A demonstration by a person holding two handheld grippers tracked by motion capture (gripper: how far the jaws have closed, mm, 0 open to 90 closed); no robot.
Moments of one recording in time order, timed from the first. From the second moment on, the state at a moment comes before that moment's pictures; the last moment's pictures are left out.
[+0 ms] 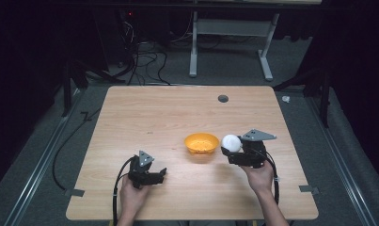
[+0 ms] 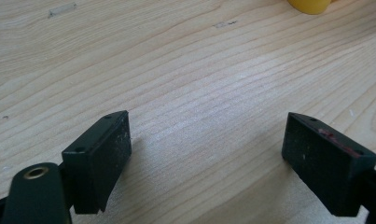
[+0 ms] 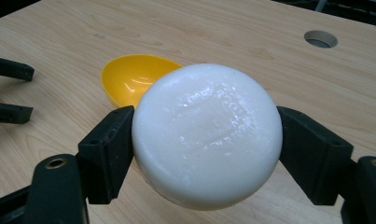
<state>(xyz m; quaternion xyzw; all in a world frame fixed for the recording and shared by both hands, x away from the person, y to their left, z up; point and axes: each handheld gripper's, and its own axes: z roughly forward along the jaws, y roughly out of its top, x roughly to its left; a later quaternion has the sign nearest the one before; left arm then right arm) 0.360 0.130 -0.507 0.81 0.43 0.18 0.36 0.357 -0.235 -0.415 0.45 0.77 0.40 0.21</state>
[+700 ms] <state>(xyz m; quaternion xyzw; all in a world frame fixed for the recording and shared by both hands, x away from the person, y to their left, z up) 0.360 0.130 -0.507 0.81 0.43 0.17 0.36 0.376 -0.208 -0.404 0.41 0.79 0.40 0.20</state>
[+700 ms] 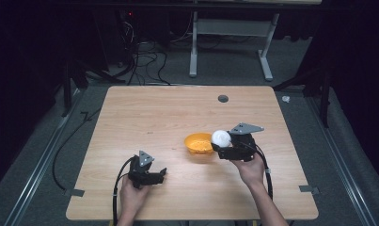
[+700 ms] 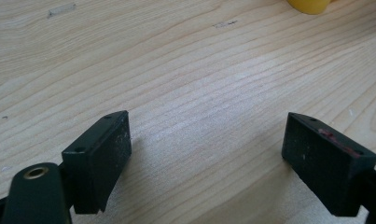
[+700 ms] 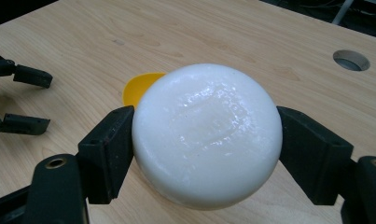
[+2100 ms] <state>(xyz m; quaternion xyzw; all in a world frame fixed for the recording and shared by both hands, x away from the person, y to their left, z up) 0.360 0.131 -0.507 0.81 0.43 0.17 0.36 0.417 -0.162 -0.428 0.41 0.82 0.37 0.16</state>
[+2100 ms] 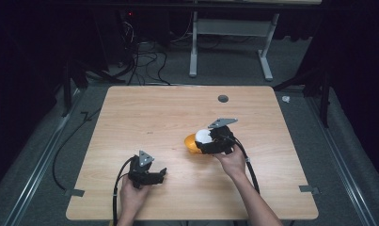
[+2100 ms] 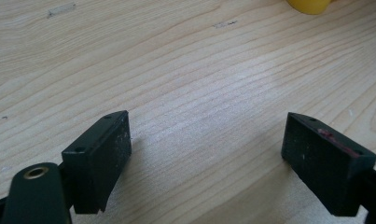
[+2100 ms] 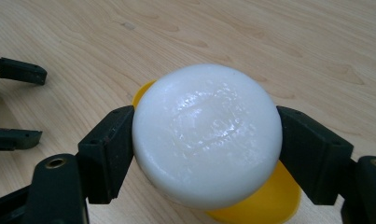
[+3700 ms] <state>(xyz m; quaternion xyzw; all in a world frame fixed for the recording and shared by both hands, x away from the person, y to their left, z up) 0.360 0.130 -0.507 0.81 0.43 0.17 0.36 0.424 -0.175 -0.436 0.43 0.81 0.37 0.16</state>
